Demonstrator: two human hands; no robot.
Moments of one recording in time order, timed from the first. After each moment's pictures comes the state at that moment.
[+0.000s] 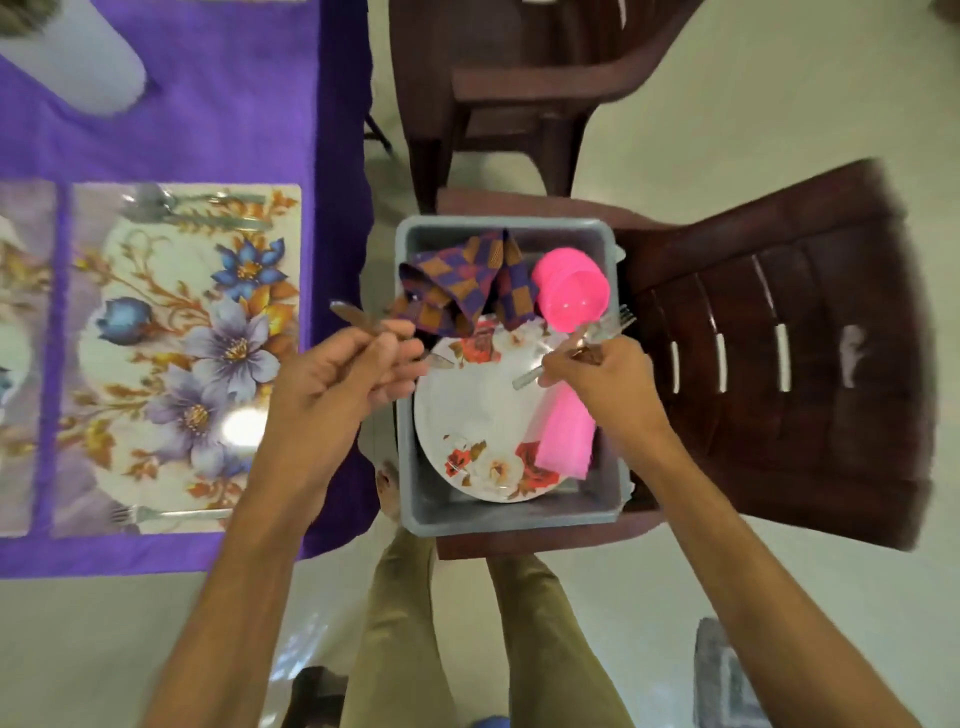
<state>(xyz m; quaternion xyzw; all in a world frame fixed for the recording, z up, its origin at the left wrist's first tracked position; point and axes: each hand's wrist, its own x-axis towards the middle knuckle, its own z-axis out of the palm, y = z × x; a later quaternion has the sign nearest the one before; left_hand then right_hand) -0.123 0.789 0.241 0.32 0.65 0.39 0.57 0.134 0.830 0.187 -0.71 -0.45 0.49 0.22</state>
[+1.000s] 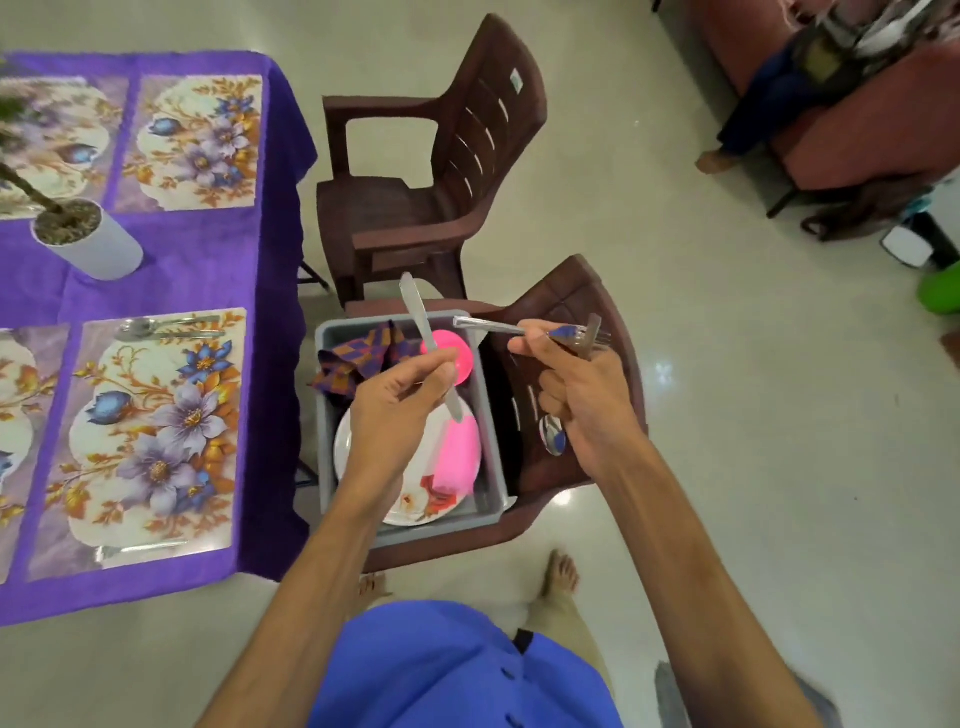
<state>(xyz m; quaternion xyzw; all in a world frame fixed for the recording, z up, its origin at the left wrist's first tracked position) 0.062 0.721 0.372 0.38 0.57 0.44 0.58 0.253 0.730 0.392 -0.56 -0.27 0.59 0.51</state>
